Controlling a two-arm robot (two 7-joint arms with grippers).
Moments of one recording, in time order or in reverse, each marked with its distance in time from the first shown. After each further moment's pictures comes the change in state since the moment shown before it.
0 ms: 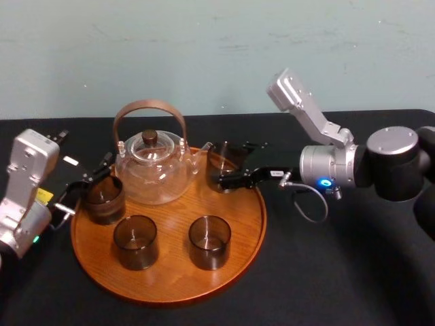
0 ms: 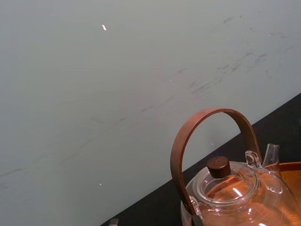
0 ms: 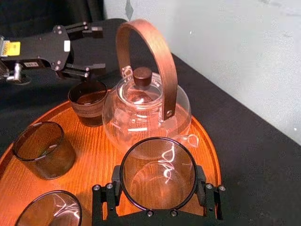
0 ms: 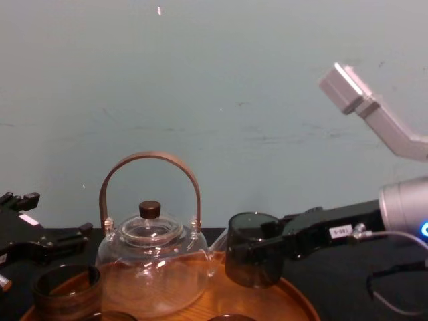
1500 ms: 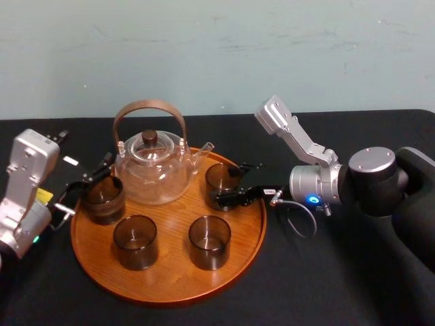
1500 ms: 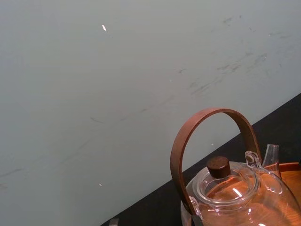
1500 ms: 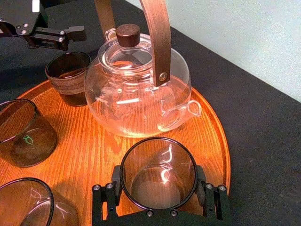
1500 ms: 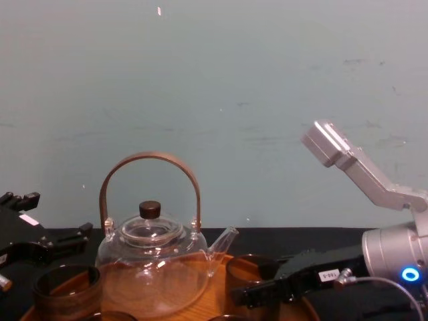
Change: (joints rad) left arm 0.000 0.000 0.000 0.000 0.000 0.000 0.000; right arm 0.017 -0.095 -0.006 0.207 -0.062 -0.060 0.014
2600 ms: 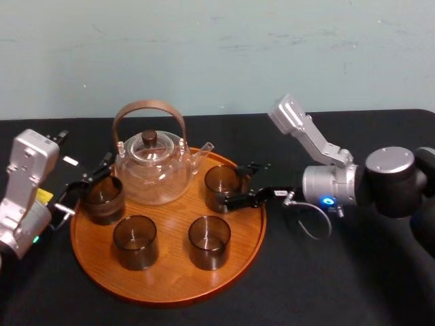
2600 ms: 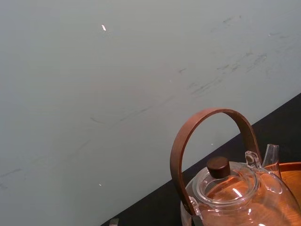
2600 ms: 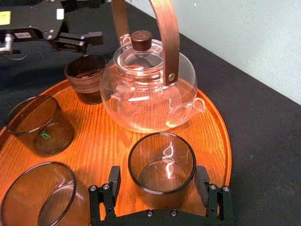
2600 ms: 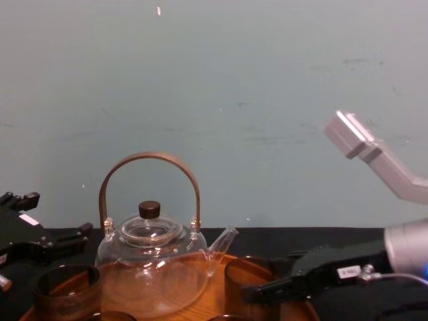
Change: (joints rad) left arm 0.000 0.000 0.000 0.000 0.000 0.000 0.000; right arm -0.035 0.061 0.017 -0.087 0.027 0.004 0.044
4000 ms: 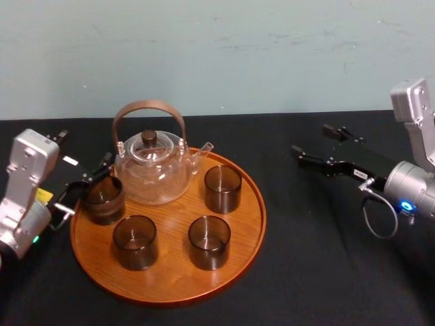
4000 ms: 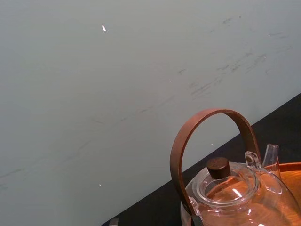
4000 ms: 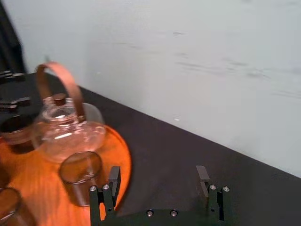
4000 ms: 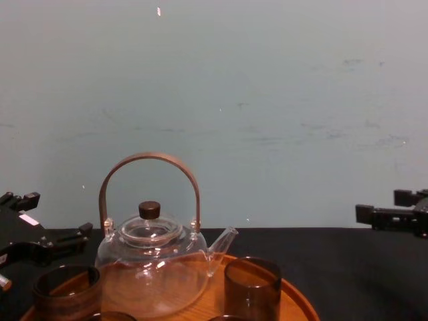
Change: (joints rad) left arm 0.000 0.000 0.000 0.000 0.000 0.000 0.000; right arm -0.343 0.208 0.281 -0.396 0.167 -0.125 -0.316
